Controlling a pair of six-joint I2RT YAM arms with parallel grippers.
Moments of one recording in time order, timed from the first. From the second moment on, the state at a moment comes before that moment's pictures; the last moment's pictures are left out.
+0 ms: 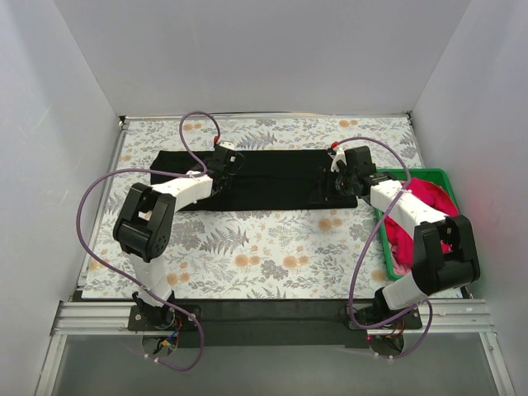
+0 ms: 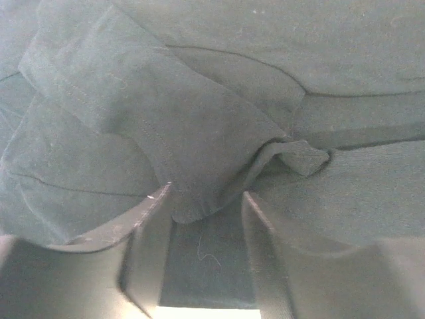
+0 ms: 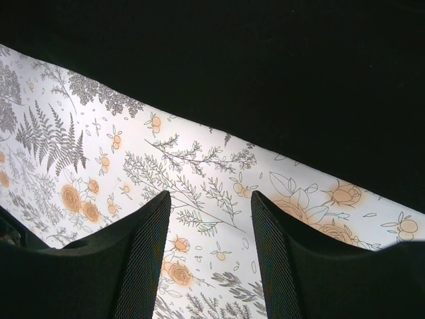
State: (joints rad) left arm -0.44 1.86 1.18 -0.22 -0.43 -0.15; right arm 0.30 1.51 0.98 -0.36 -0.42 0.26
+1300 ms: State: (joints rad) left arm -0.50 1.97 1.40 -0.48 -0.43 -0.27; right arm 0.30 1.47 0.95 -0.35 -0.40 0.25
